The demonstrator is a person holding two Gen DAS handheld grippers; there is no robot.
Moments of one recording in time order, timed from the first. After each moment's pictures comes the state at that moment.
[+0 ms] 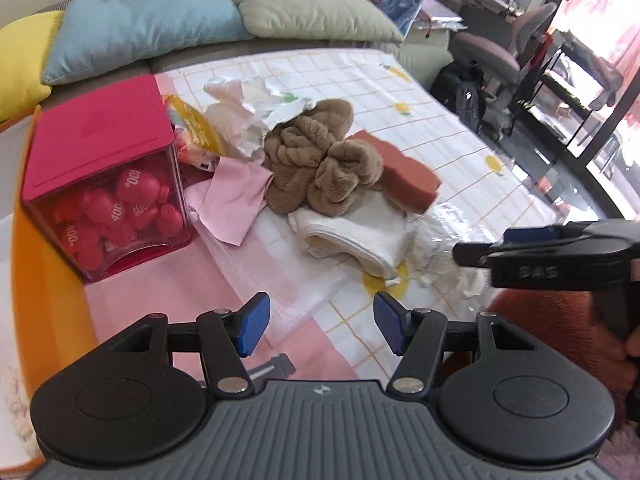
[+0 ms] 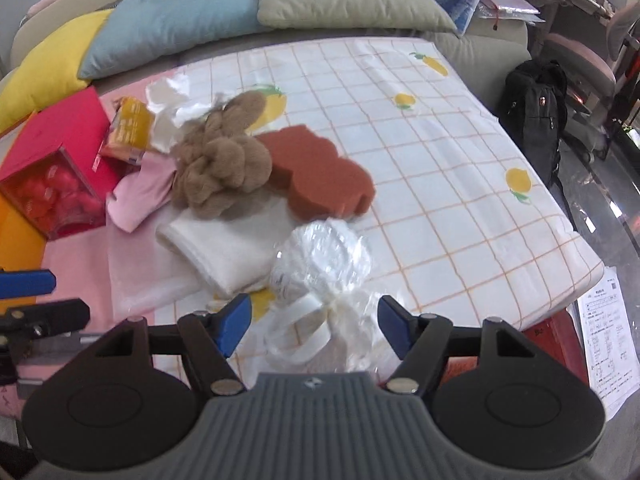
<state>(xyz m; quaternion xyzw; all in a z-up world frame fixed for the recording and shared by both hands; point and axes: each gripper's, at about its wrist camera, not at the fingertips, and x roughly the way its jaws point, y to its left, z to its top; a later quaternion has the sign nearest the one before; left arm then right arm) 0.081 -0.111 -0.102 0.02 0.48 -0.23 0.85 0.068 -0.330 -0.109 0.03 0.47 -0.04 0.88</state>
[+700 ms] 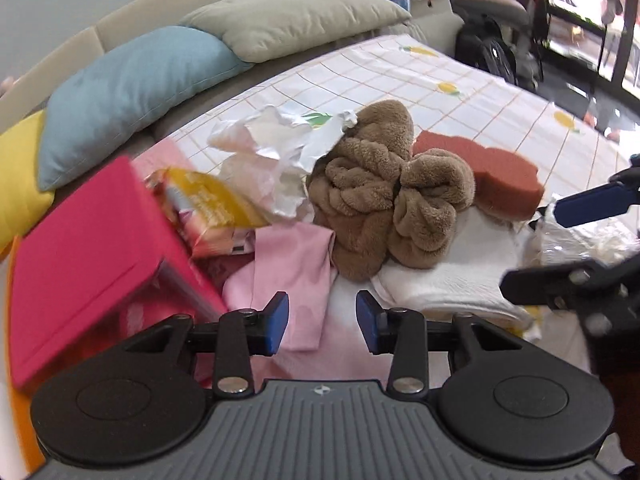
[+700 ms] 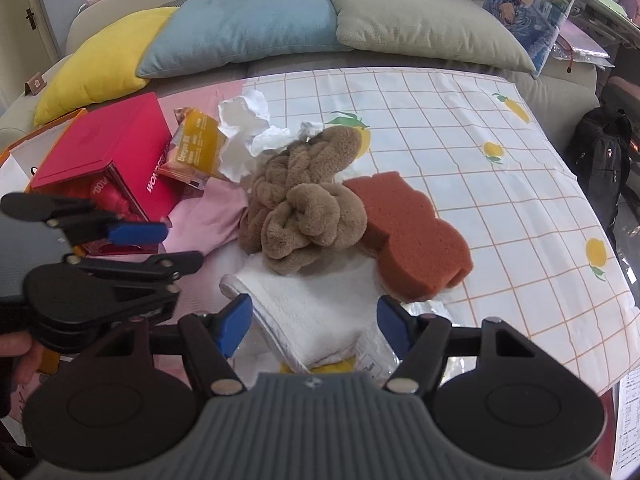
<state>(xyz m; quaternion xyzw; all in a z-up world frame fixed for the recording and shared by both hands) 0.150 -0.144 -0.141 0.20 0.41 -0.21 0.86 0.114 -0.293 -0.117 0.01 0.46 0.05 0.89</state>
